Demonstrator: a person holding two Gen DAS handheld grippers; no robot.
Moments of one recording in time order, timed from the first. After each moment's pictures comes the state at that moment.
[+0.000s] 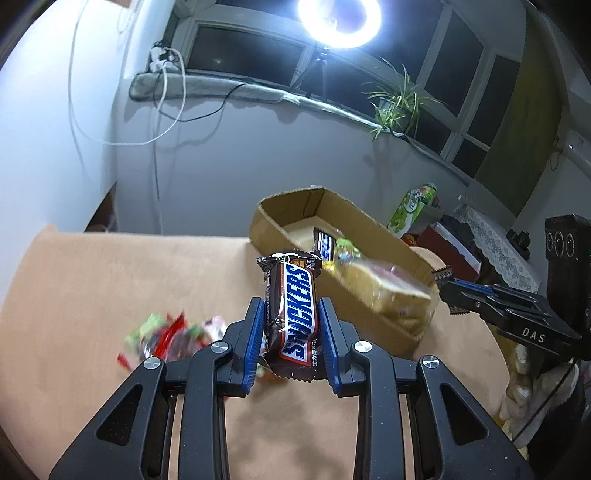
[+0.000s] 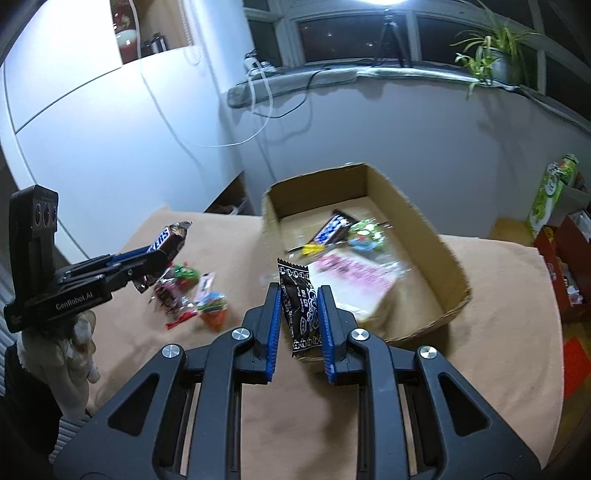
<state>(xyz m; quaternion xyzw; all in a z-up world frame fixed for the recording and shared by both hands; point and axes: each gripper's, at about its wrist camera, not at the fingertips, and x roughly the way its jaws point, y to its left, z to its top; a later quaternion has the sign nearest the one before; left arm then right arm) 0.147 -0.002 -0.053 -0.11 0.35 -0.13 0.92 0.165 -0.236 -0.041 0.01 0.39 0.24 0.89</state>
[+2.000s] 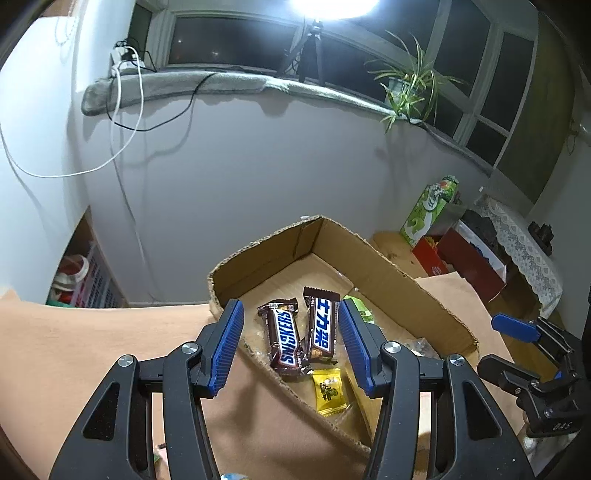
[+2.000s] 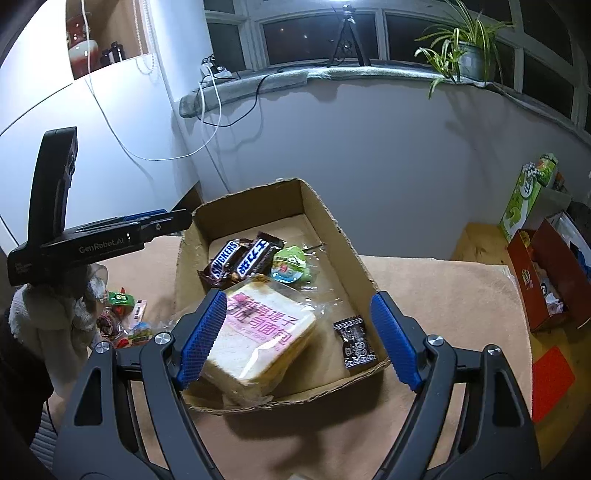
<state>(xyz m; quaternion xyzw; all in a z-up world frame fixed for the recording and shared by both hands) 0.268 -0.053 -0.053 -0.08 0.38 -0.12 0.92 0.223 -0.267 -0.051 0.00 0.39 0.19 0.90</state>
